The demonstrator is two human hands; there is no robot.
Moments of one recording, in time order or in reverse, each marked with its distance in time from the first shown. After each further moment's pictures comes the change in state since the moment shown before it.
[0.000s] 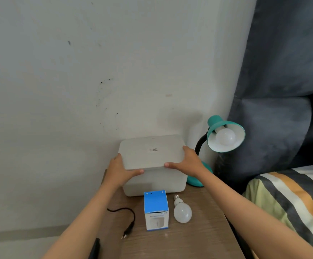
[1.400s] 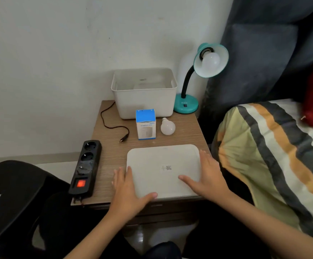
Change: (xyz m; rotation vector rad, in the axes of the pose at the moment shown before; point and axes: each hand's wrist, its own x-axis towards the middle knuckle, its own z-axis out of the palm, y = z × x) left_hand -0.328 -0.042 0.070 0.174 -0.176 -0.086; right_hand -0.299 0.118 0.023 -0.376 0.065 -0.094
